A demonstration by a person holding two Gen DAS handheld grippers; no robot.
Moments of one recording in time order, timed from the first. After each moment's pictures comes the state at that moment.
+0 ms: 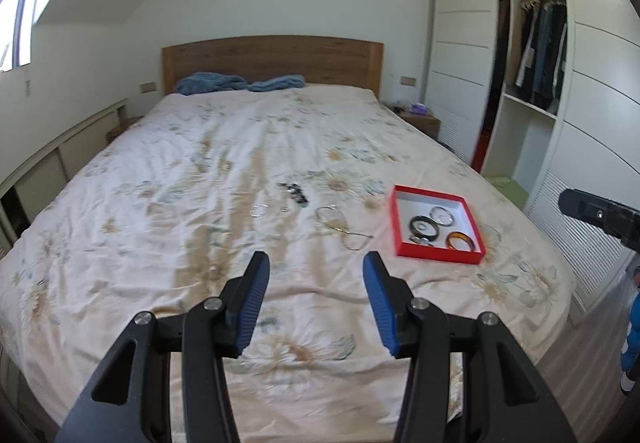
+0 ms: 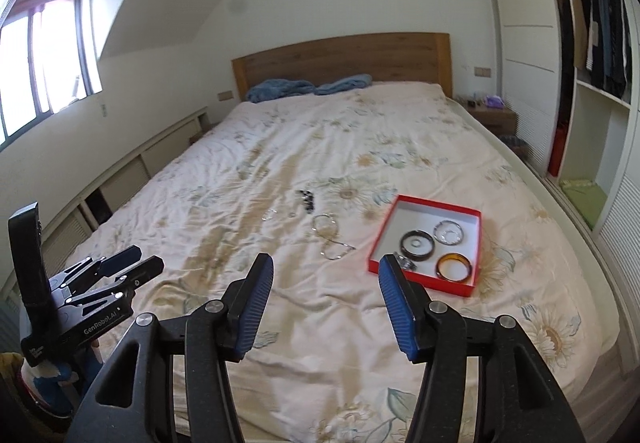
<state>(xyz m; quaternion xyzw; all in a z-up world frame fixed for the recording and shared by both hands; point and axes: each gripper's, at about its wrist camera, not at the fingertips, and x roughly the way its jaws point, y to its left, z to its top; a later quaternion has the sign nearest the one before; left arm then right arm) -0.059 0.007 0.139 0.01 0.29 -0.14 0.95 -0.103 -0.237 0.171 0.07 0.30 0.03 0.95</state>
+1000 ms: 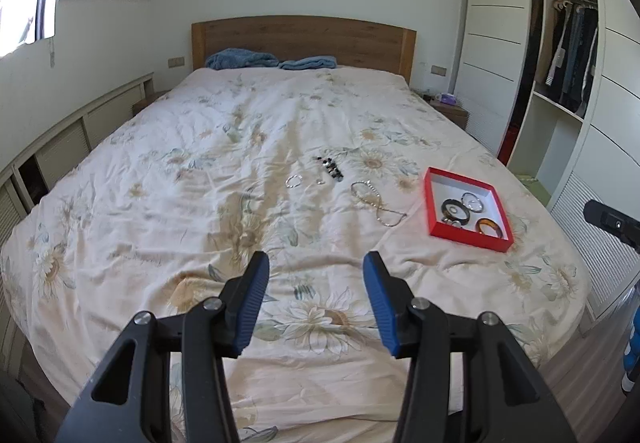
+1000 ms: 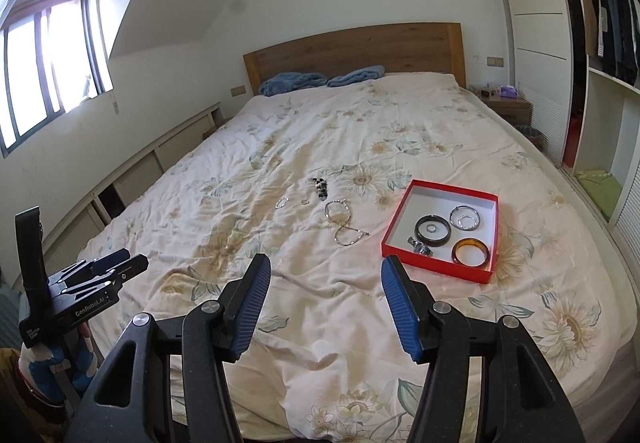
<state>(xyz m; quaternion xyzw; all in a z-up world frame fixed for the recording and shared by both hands) -0.055 0.040 0.110 0.00 0.33 -0.09 0.94 -0.101 -0.243 0.143 0.09 0.31 0.06 0.94</state>
